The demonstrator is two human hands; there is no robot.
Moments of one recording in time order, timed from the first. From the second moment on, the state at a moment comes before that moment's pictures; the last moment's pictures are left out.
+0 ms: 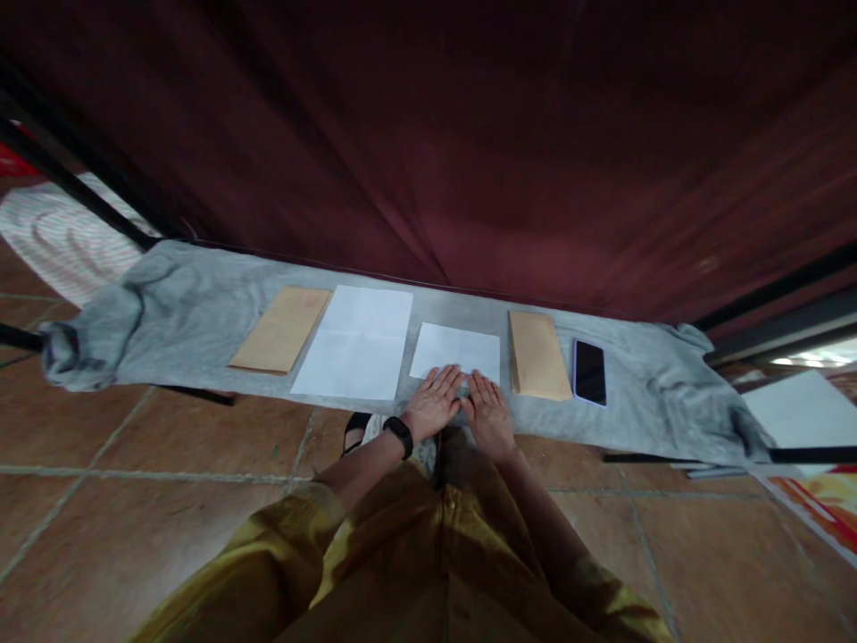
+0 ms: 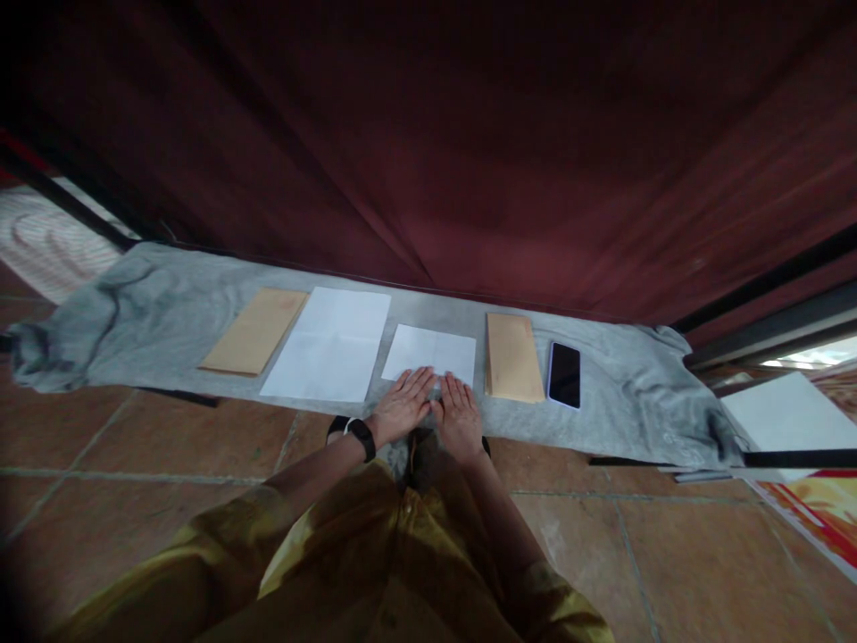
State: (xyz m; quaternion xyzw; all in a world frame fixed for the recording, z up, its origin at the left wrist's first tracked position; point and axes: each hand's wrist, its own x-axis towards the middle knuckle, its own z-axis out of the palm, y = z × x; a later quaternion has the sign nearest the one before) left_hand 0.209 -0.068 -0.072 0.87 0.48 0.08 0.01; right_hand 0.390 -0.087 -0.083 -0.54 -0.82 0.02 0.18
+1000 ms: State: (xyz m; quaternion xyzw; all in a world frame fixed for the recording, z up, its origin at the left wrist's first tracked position) left_hand 0.210 -0.069 -0.083 0.87 0.49 0.08 0.01; right_hand 0.275 -0.164 0.009 -0.26 -0.87 0.29 0.30
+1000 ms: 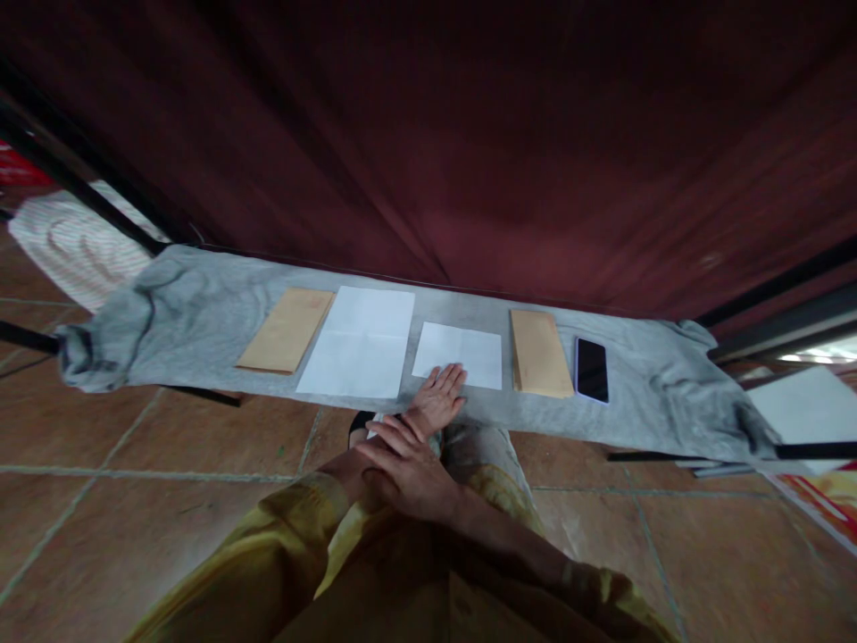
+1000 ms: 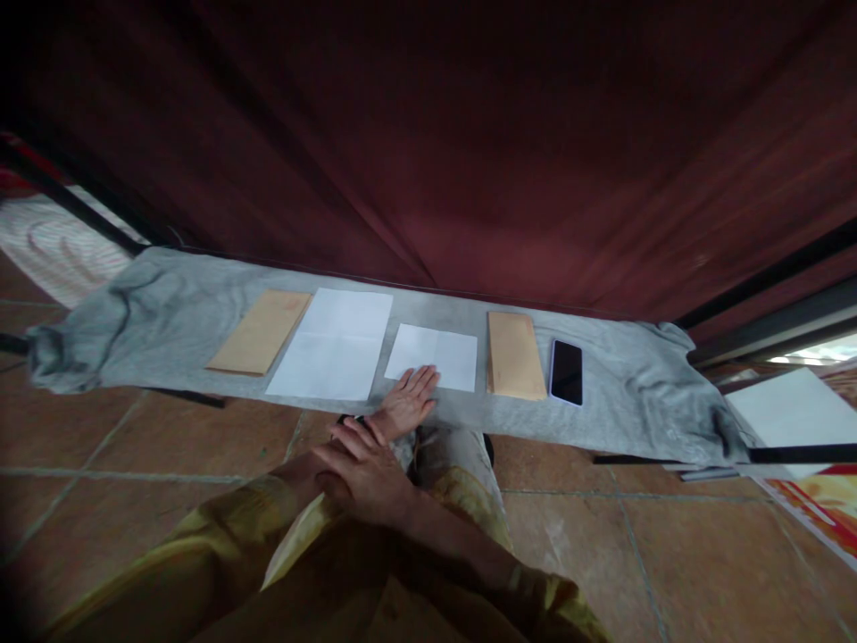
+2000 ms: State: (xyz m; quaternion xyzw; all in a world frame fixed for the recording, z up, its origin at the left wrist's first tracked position) left_hand 0.203 -0.071 -0.070 0.86 0.51 0.09 0.01; right_hand 0.385 -0.071 -0.080 -0.56 -0.81 0.03 0.19
